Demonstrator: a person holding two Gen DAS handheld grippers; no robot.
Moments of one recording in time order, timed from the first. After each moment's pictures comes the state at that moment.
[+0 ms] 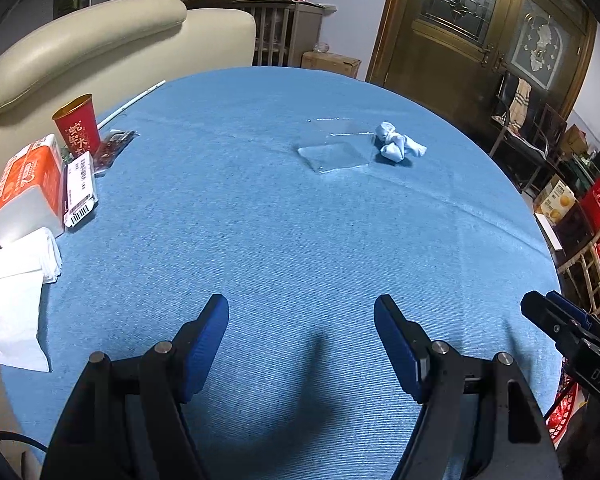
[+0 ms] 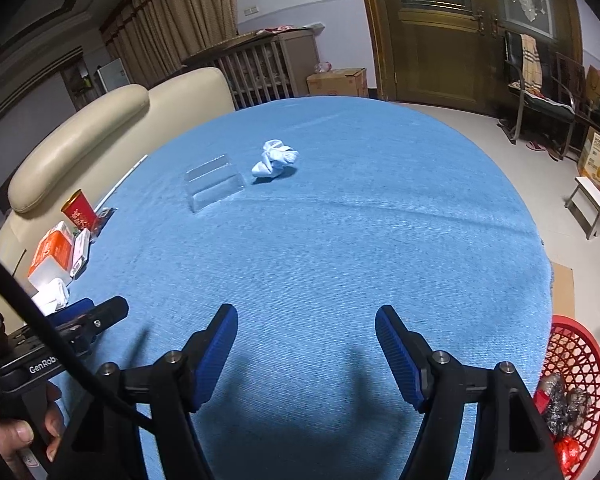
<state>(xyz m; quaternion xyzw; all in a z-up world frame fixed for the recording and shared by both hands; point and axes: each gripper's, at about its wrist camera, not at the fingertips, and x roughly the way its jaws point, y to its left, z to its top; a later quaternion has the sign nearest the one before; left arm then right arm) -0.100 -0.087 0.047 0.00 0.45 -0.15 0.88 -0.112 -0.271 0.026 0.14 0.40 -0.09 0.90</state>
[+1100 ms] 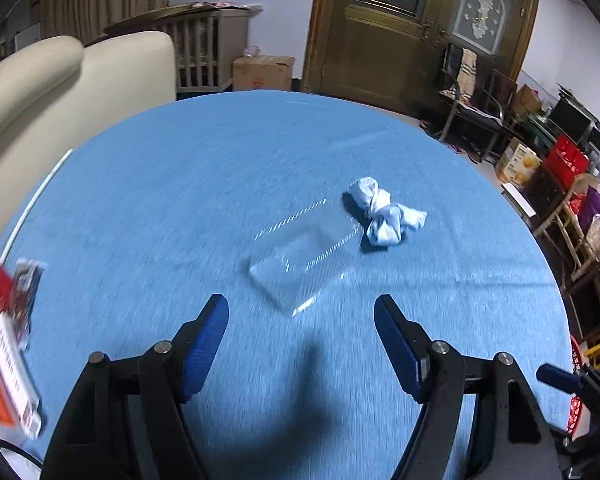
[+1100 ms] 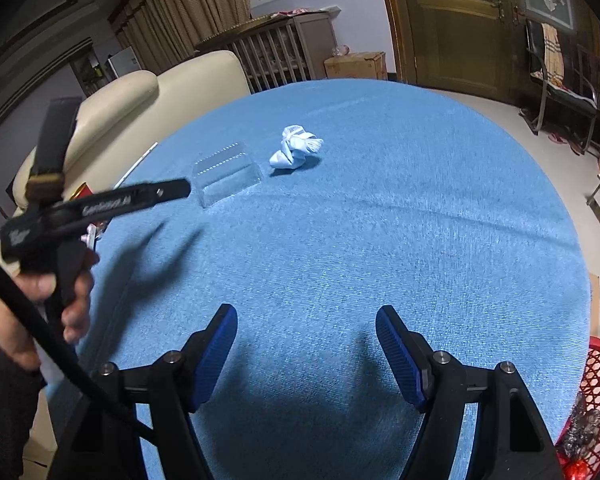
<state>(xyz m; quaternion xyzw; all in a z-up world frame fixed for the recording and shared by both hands) 0.048 -0.146 0.053 0.07 0.44 -0.27 0.86 -0.072 -0.272 0.009 0.15 0.42 -0.05 0.89</state>
